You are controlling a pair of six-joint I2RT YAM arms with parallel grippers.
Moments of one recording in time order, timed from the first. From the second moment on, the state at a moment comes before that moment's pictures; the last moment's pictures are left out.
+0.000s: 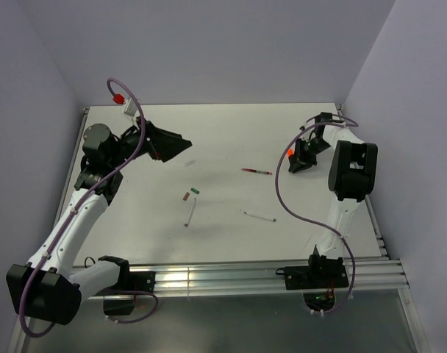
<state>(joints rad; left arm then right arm) -0.23 1.09 0.97 0.21 0.81 -0.70 -0.15 2.12 1.57 -0.89 -0.44 -0.01</state>
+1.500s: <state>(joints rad) -0.13 1.35 1.28 -0.32 0.96 -0.39 0.06 2.09 1.91 -1.14 -0.25 -0.42</state>
